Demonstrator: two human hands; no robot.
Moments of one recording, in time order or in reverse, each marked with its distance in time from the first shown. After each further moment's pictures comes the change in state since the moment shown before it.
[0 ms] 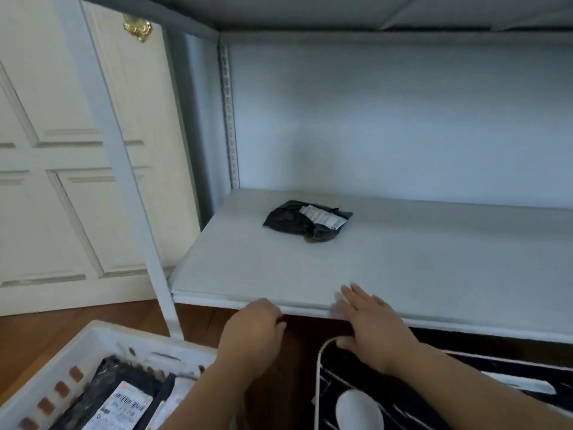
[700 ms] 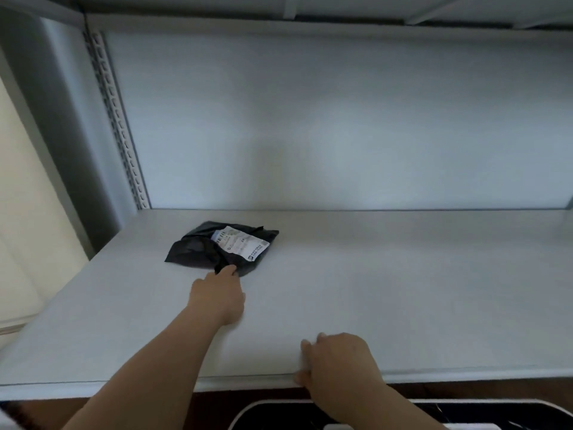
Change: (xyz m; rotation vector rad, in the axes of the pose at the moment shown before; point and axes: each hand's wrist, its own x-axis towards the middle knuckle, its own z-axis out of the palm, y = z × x) left_hand 0.212 0.081 0.040 0.321 -0.219 -0.054; right_hand 0.026 0.103 0.003 -0.127 -0.097 0.151
